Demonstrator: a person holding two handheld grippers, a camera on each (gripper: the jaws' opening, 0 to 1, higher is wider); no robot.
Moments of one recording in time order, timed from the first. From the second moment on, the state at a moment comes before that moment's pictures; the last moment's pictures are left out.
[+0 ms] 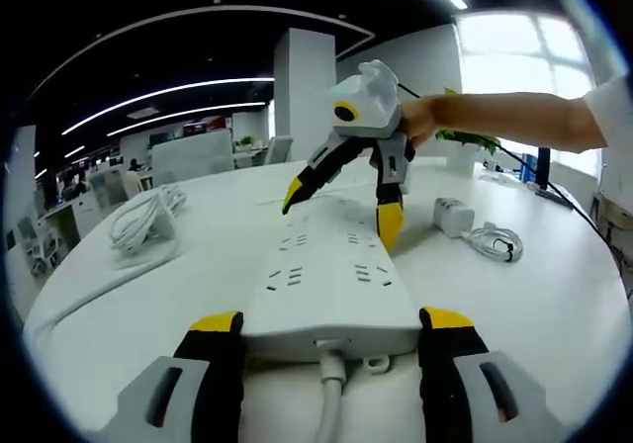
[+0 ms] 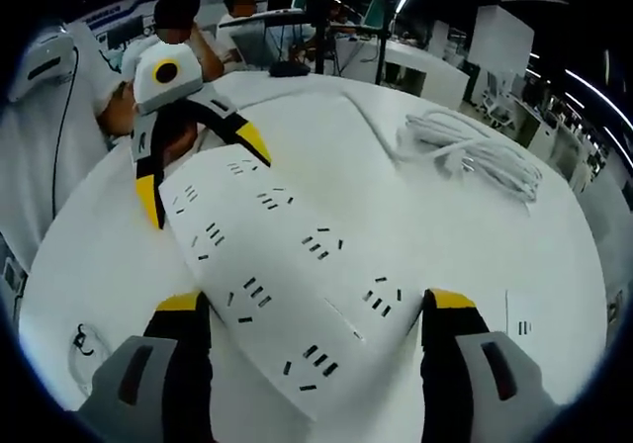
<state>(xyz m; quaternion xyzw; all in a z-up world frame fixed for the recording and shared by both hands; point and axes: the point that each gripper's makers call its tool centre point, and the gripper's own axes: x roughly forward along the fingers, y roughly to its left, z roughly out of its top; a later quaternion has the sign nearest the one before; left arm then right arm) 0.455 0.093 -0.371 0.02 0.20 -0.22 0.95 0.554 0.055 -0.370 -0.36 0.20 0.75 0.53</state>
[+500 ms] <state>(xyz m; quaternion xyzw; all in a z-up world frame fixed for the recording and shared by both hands) 0.451 0.098 -0.372 0.03 0.20 -0.26 0.94 0.556 0.050 -0.371 -0.35 0.21 0.72 0.56</state>
